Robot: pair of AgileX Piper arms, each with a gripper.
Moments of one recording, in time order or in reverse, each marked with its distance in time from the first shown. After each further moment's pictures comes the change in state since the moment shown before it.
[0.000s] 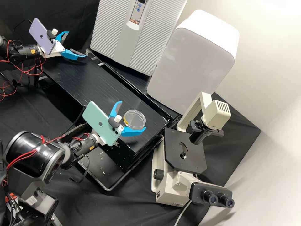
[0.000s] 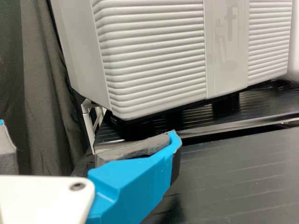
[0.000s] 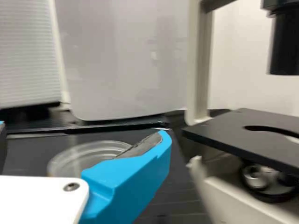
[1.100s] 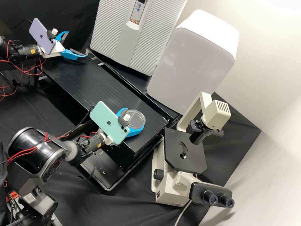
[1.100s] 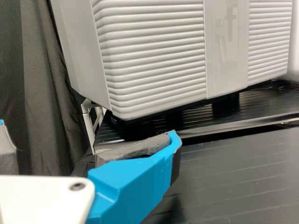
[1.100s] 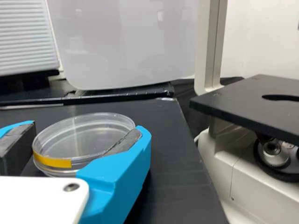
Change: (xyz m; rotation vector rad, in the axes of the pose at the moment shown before) left arm 0.000 0.000 0.000 0.000 0.000 0.000; right arm 0.025 0.001 0.012 0.001 -0.109 -0.118
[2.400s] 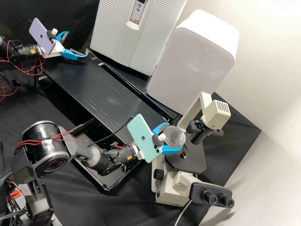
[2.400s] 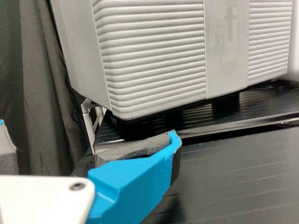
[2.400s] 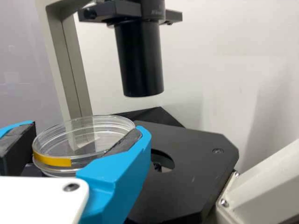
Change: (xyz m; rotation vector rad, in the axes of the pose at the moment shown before) left arm 0.000 0.000 0.000 0.000 0.000 0.000; right arm 0.033 0.103 0.050 0.051 -0.103 0.283
